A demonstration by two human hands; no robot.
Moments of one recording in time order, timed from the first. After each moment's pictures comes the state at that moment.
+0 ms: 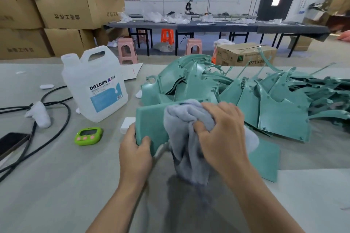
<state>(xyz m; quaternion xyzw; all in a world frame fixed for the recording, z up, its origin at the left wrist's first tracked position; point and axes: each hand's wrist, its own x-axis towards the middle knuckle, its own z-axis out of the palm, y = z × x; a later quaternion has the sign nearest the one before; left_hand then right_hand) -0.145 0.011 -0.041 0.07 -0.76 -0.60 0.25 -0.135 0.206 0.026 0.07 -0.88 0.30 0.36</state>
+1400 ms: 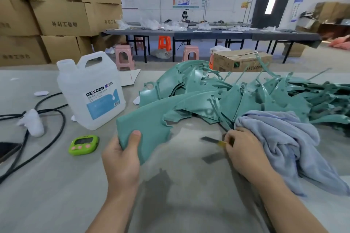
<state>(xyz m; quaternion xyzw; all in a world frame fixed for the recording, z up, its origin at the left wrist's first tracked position) -0.152 0.005 -0.032 0.11 -0.59 -0.74 0.31 -0.173 0.283 -0.025 0.00 -0.96 0.20 0.19</state>
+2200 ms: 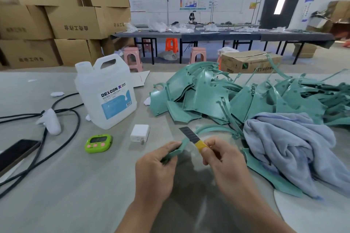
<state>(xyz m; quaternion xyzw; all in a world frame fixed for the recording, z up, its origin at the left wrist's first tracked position) -0.125 0.021 -0.043 -0.06 -0.82 -0.50 0.29 -0.125 0.197 -0.024 0.07 -0.84 0.51 0.16</state>
